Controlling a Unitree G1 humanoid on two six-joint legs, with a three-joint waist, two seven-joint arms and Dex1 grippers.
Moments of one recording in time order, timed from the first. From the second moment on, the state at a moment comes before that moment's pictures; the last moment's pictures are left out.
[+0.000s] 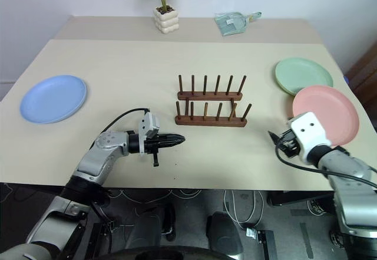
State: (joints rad) left arm -0.39 0.38 -0.22 0.15 -0.28 0.19 -1.11; right arm 0.11 -0.76 -0.34 -0.33 0.14 0.46 0.55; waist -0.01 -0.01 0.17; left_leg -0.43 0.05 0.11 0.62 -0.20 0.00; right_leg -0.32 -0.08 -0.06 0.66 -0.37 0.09
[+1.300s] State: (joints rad) left arm -0.41 0.35 -0.22 0.09 -0.33 0.24 -1.13; right arm -0.28 -0.73 -0.30 -0.42 0.19 0.38 0.51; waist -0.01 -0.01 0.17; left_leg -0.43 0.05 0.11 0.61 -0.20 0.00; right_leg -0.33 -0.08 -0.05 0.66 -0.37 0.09
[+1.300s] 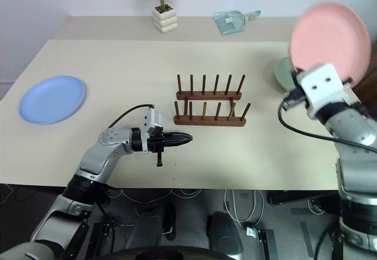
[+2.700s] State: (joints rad) left arm -0.39 0.34 -0.18 0.09 -0.34 0.16 -1.08; right arm -0.29 -0.59 -0.38 -0.33 1.06 0.74 0.52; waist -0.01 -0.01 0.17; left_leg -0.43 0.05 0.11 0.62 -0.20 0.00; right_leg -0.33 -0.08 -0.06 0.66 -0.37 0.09
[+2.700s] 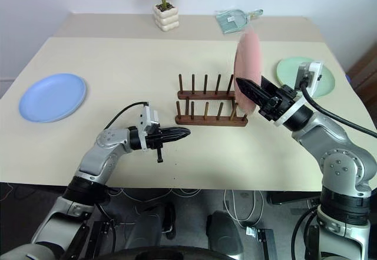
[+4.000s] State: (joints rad) left arm -0.39 0.38 -0.17 0.08 -0.34 0.17 -1.09; right arm -0.84 -0.80 0.03 1.25 -0.17 -0.23 0.36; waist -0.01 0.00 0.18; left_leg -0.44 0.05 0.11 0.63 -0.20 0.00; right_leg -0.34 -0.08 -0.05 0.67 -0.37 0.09
